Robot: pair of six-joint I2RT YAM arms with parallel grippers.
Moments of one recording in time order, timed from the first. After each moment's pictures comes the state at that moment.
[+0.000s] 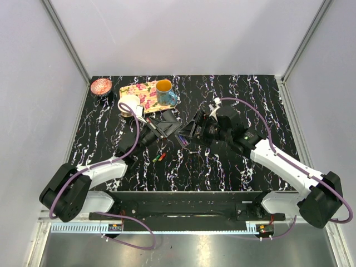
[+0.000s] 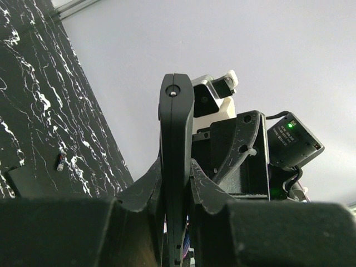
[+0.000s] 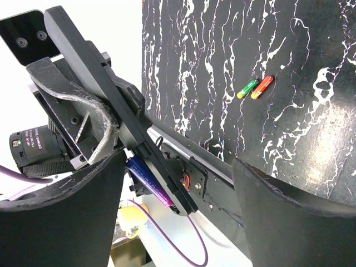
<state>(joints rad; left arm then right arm) -0.59 1.28 0.44 1.08 0.28 -1.30 0.69 1.23 1.00 -0.25 -0.31 1.06</state>
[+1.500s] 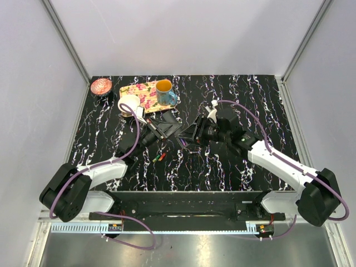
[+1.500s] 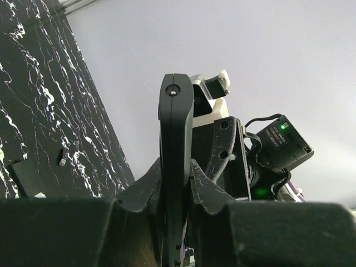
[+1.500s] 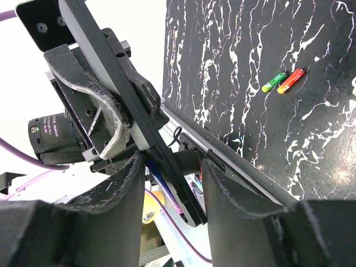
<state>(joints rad) -0.59 1.28 0.43 1.07 0.28 -1.31 0.68 1.25 0.92 -0.08 -0.42 1.12</state>
